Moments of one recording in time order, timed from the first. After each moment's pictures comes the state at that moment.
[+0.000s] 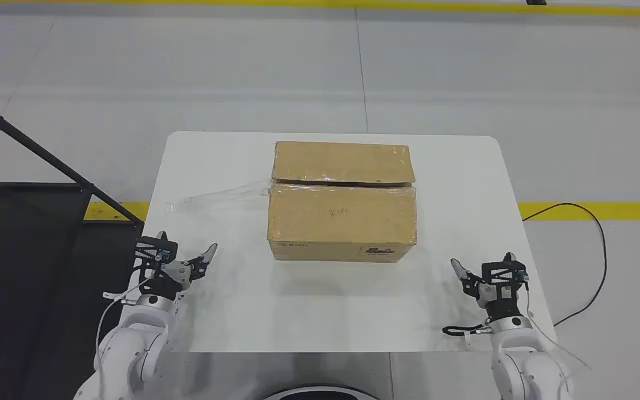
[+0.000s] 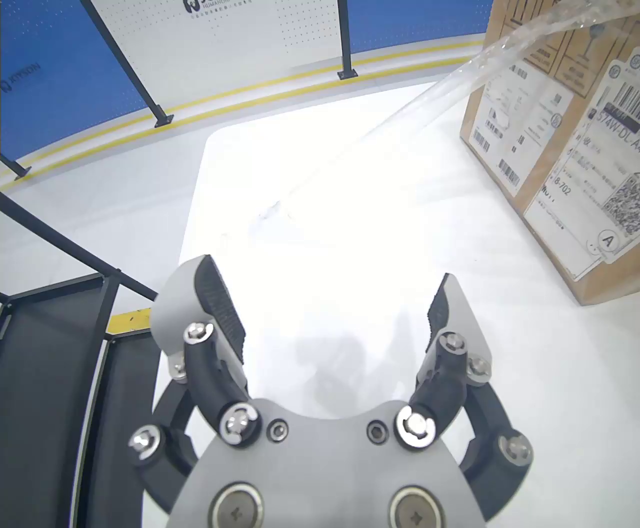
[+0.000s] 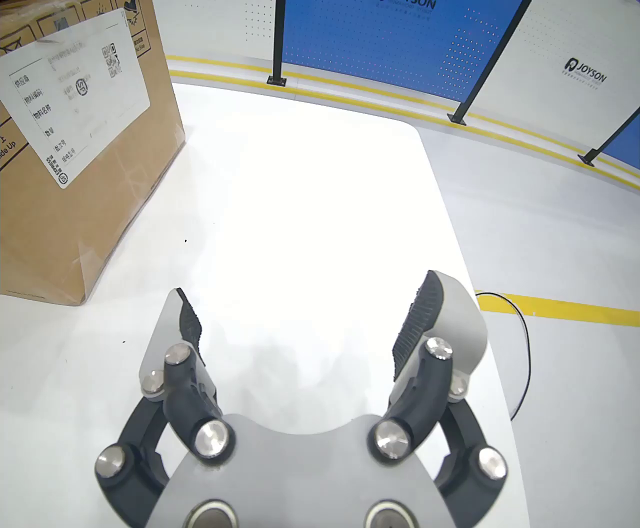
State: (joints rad) left arm 1.73 -1.15 -1.60 -1.80 1.33 0.00 0.00; right arm -1.73 -1.15 1.60 -1.80 -1.33 0.00 0.00
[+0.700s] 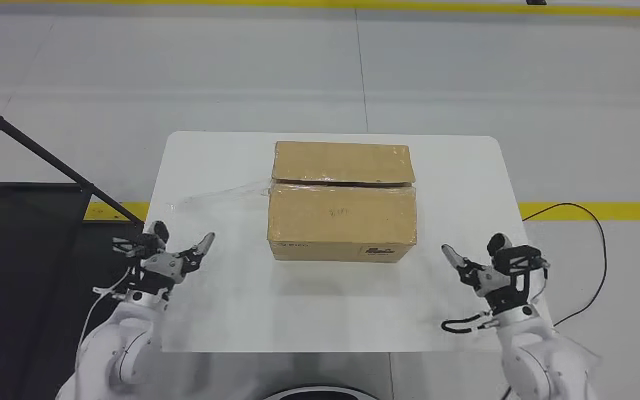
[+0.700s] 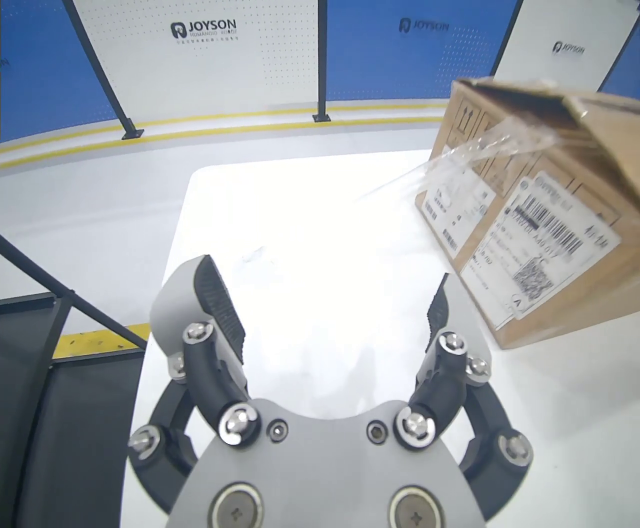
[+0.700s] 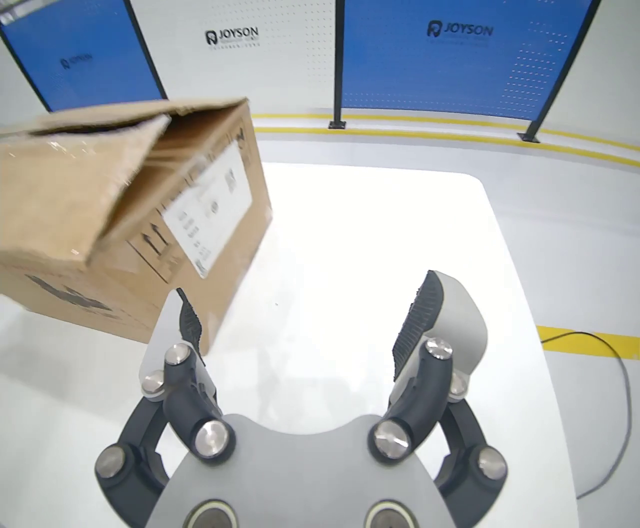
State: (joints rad) left arm 1.75 -1.15 -1.69 -1.89 1.11 -0.15 0.04; right arm -1.71 -1.15 1.66 -1.97 -1.06 -0.21 0.10
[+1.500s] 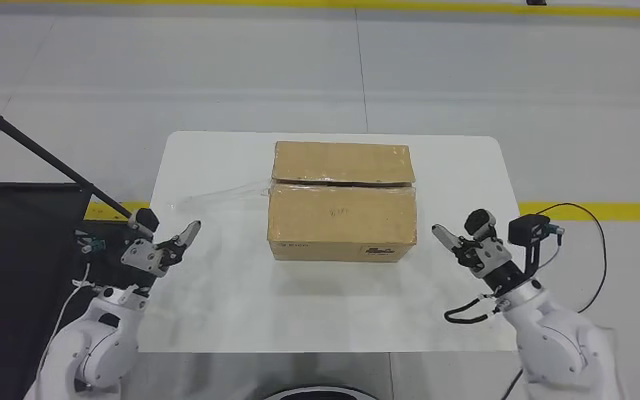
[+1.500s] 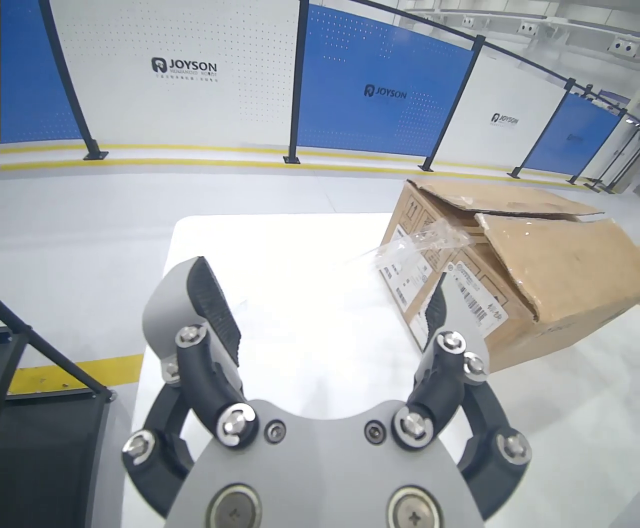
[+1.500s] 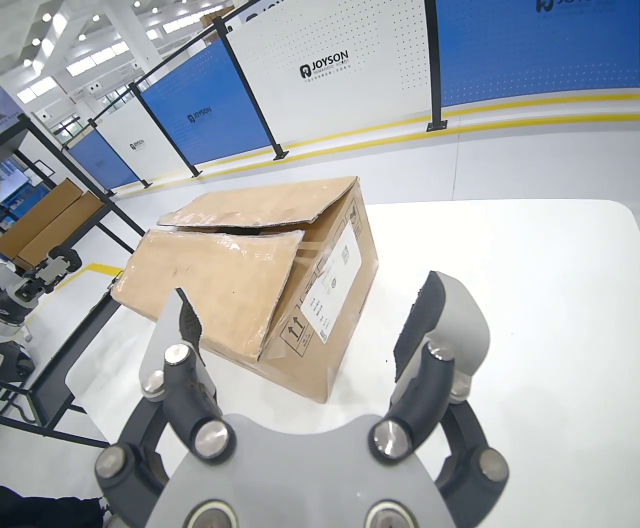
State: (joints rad) left arm 1.76 -1.15 -1.78 -1.96 0.89 -0.29 0.00; right arm -1.56 -1.14 1.65 -2.00 -0.67 -0.31 0.36
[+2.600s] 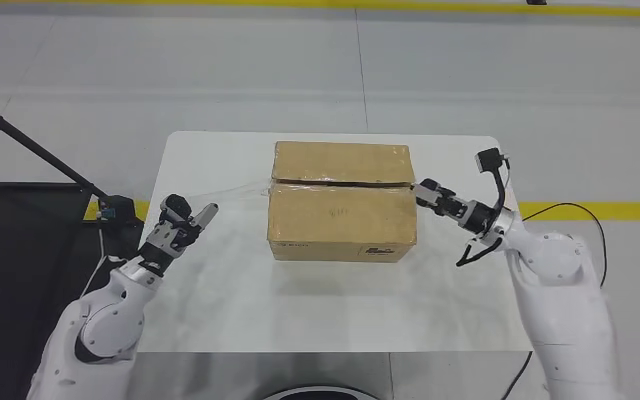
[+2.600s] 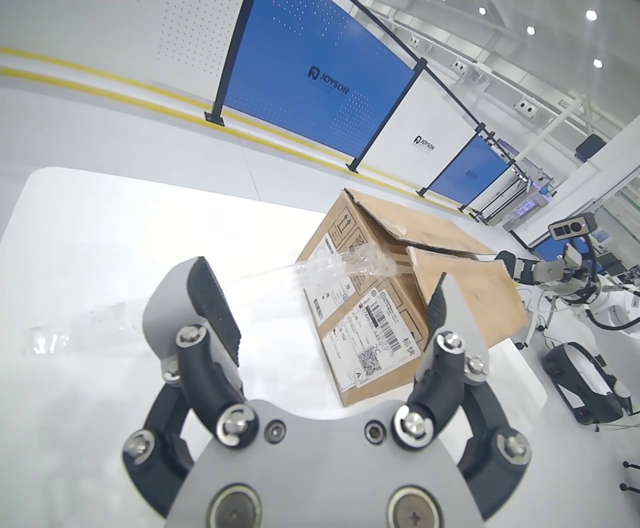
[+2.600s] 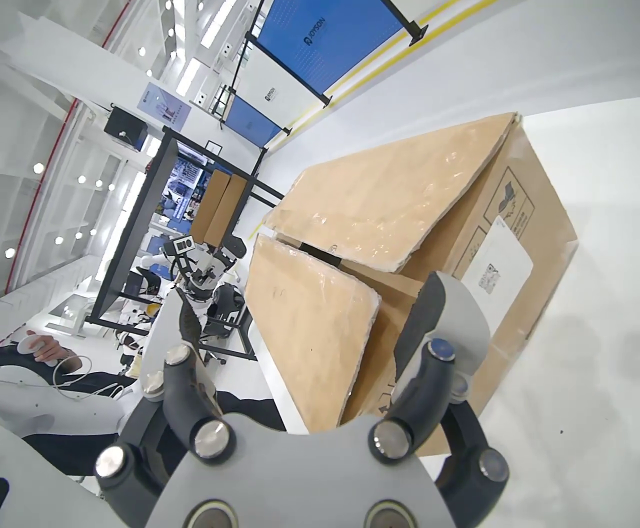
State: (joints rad) left arm 1.60 -1.15 -1.72 -1.88 0.58 -0.35 -0.22; right arm -1.01 -1.12 1.46 -1.48 0.03 -0.37 0.94
